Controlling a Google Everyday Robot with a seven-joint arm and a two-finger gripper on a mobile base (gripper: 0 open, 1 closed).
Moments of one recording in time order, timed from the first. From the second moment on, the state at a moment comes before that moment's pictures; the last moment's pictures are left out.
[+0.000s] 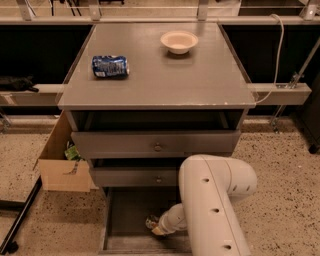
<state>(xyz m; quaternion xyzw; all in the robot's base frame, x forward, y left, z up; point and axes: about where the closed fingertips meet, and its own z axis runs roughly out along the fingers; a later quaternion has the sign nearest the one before) 0.526 -0.001 0.124 -0.48 0.85 0.12 0.19</state>
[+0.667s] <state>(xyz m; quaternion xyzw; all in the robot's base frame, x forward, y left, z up) 0.527 -0.025 0.133 -0.47 0.86 0.11 0.18</state>
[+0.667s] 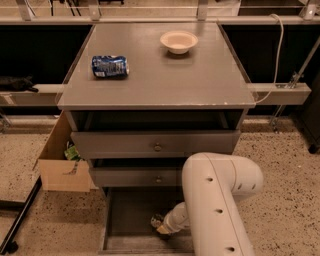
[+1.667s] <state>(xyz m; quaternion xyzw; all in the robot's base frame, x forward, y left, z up) 0.510 -0.127 0.239 -0.43 0.87 0.05 0.24</state>
